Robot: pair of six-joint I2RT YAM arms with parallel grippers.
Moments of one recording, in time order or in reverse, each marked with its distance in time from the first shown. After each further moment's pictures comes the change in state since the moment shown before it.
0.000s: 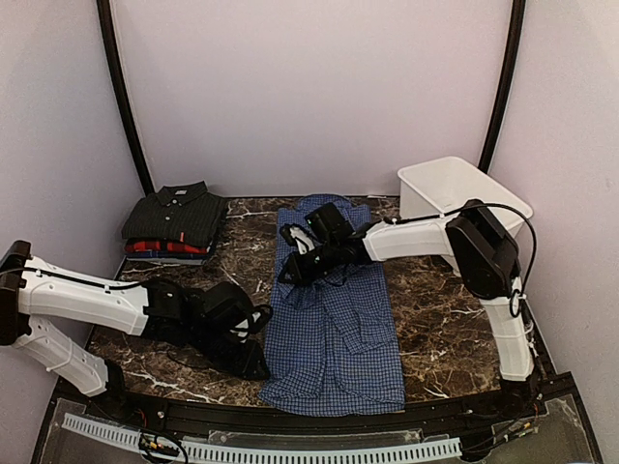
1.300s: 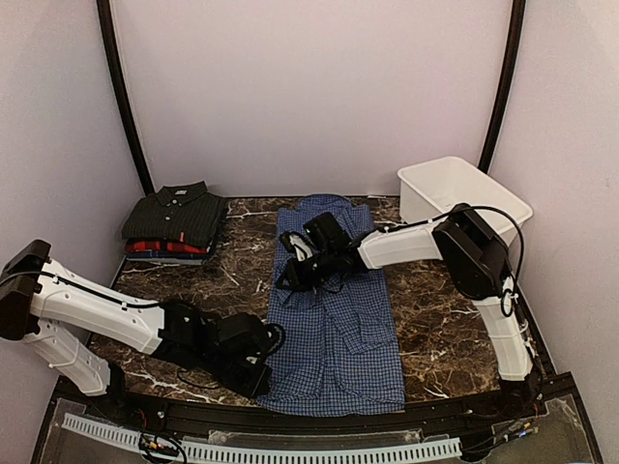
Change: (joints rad) left arm -0.151 0.094 -0.014 0.055 -0.153 0.000; right arm 0.000 0.071 -0.011 0.096 -0.027 0.068
